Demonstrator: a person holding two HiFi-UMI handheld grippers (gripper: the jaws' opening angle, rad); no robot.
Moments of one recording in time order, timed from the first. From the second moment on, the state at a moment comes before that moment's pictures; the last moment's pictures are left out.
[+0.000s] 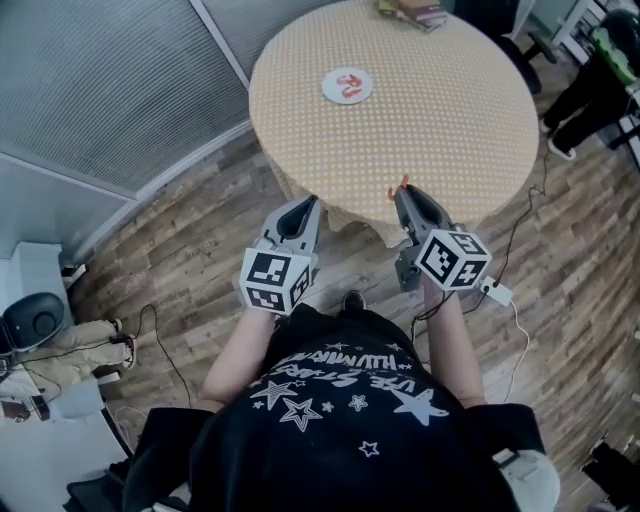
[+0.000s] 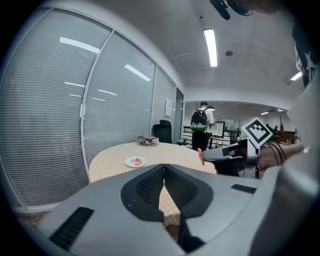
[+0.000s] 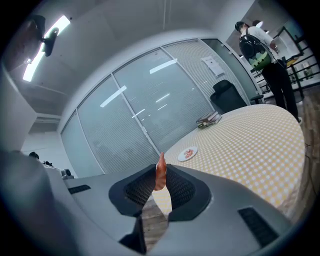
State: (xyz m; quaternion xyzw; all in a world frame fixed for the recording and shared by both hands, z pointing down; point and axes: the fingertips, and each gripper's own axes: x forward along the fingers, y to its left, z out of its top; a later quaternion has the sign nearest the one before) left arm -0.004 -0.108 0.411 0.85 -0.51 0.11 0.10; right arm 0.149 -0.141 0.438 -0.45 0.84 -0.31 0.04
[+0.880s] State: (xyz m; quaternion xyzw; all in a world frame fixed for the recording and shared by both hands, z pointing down) left arm -0.017 -0.181 0.413 0.85 -0.50 0.09 0.10; right arm 0.129 -0.197 0.441 -0.45 0.84 -0.30 0.02
